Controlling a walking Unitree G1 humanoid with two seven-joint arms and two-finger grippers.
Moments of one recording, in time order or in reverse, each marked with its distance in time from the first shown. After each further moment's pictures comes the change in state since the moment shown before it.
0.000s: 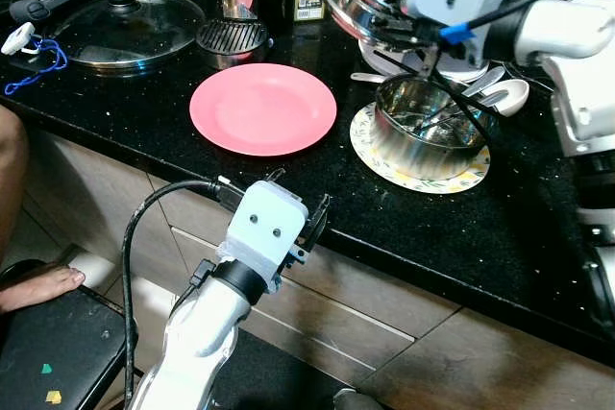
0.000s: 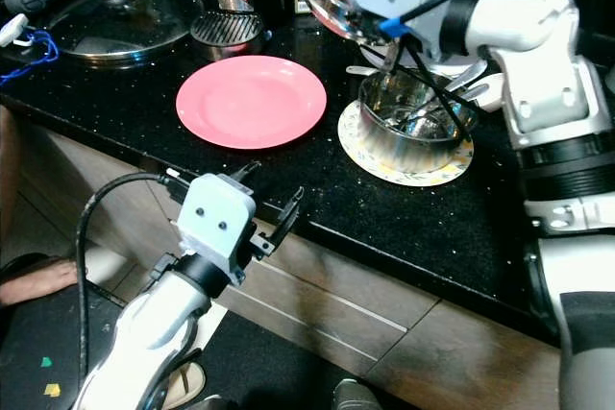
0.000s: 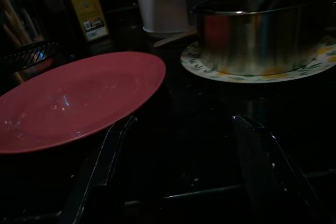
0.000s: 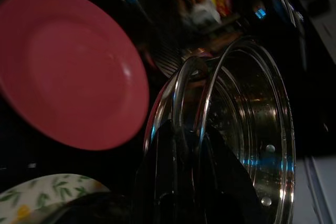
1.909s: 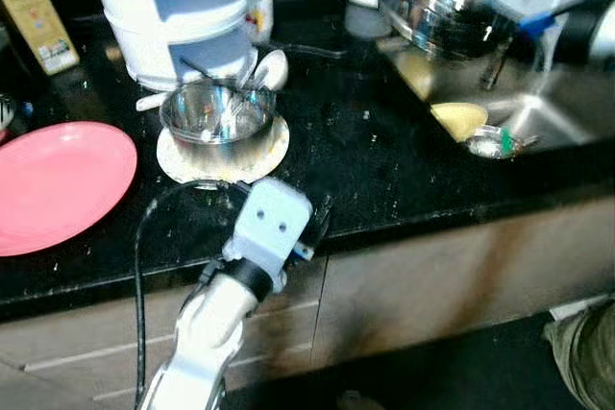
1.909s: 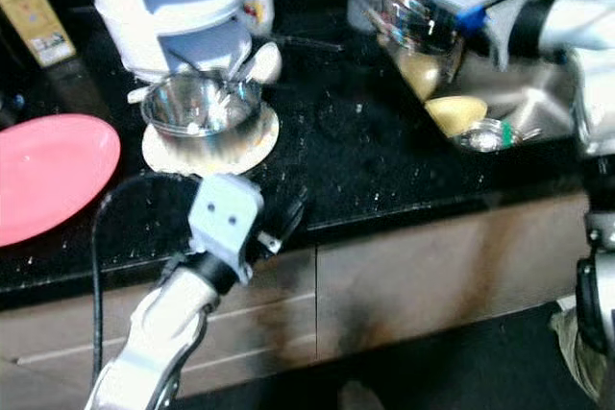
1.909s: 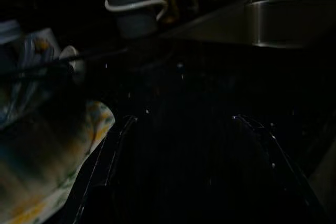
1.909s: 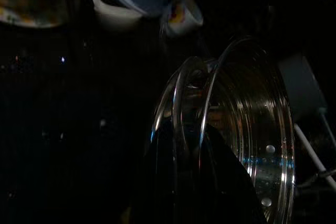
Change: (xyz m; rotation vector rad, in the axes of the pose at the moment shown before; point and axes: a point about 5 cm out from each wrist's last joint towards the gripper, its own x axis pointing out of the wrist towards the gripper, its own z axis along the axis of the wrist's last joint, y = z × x) left arm 0.010 -0.001 -0.003 -0.002 0.006 -0.010; right arm -0.038 0.000 -0.042 0.124 0.183 -0.080
